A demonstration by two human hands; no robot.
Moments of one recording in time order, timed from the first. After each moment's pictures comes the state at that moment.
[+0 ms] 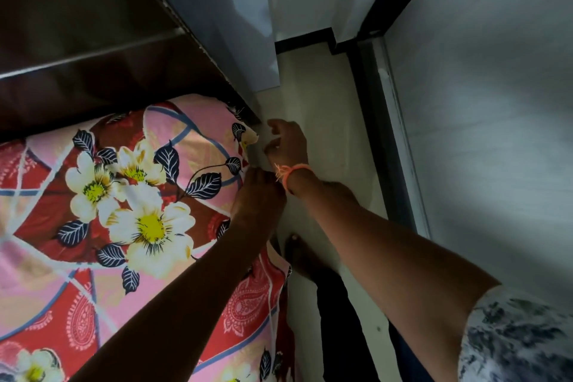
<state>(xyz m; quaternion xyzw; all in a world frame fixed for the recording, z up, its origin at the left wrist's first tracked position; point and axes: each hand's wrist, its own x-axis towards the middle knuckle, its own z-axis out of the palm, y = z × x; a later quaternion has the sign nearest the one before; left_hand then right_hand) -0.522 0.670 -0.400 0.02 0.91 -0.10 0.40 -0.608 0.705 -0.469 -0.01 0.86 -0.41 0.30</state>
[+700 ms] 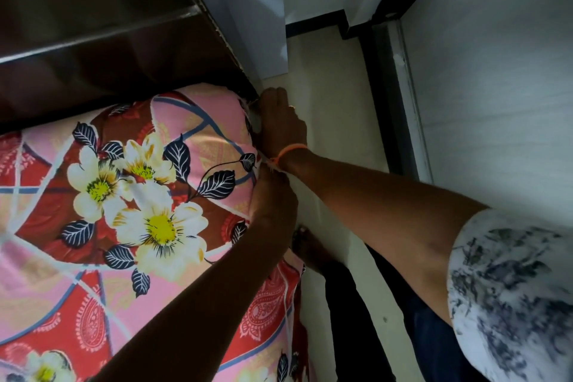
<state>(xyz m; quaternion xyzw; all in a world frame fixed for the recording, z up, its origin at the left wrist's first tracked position) -0.522 0.673 -0.404 0.14 0.85 -0.24 0.45 -0.620 0.665 -0.479 -0.17 0.92 -0.27 0.24</state>
